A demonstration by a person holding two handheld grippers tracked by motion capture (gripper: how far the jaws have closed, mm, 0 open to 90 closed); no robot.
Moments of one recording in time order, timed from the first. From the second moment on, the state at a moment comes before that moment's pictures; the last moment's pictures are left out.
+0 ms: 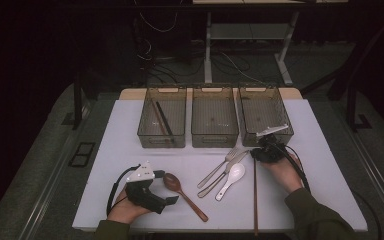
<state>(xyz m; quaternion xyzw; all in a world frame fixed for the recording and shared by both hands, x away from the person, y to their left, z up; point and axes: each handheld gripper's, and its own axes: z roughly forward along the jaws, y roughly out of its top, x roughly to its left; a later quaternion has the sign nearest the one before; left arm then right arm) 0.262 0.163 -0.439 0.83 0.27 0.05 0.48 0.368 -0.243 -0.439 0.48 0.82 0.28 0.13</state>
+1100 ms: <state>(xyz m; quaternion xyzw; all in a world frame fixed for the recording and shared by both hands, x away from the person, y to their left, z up) 0.262 0.163 -0.439 0.83 0.27 0.05 0.48 0.363 -0.235 -0.440 0.46 0.83 0.28 0.14</state>
